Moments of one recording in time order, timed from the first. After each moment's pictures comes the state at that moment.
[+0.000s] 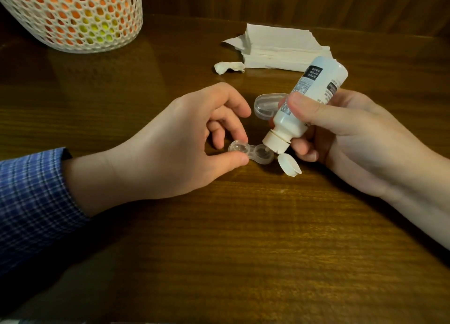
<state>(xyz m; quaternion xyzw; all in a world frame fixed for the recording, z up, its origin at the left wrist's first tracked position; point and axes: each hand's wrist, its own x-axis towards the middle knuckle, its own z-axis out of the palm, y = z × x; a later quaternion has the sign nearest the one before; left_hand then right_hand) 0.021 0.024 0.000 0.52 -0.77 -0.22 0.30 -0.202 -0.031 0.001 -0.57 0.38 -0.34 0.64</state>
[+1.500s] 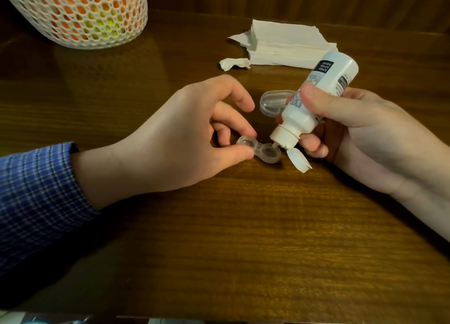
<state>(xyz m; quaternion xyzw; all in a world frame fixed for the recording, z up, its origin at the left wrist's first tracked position) 0.022 0.023 0.003 0.54 -0.75 -0.24 0.31 -0.202 -0.032 0.005 -0.54 0.37 -0.34 0.67</state>
